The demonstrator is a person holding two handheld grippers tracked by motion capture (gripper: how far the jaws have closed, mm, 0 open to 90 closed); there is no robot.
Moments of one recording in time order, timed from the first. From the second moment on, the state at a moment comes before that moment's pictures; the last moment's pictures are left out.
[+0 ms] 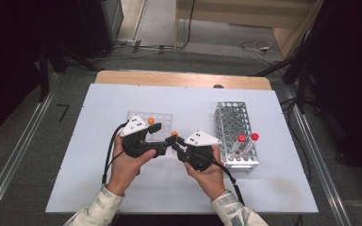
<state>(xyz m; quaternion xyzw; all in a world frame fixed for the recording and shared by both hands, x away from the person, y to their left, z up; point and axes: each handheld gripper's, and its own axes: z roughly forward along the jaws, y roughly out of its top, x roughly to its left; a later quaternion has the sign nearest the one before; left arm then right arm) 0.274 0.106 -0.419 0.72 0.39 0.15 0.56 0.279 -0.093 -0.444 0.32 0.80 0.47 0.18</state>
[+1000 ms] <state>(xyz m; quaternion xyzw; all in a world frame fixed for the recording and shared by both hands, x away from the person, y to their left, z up) 0.272 0.120 -0.412 0.71 0.40 0.16 0.56 0.265 -0.091 -0.438 0.29 0.80 0.51 0.14</state>
